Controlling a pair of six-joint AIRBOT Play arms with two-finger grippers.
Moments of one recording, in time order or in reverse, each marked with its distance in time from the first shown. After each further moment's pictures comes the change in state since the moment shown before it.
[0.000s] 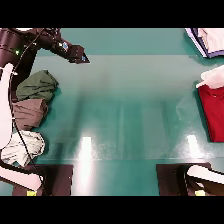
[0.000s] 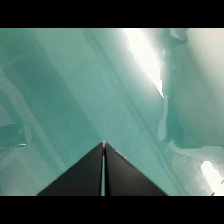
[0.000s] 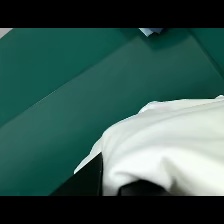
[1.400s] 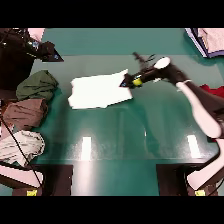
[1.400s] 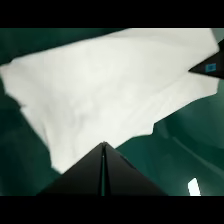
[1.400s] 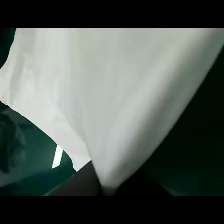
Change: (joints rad) left arm 0.242 0.000 0.000 -0.004 -0.103 0.002; right arm 0.997 -0.458 -0.050 0.195 -0.023 -0.029
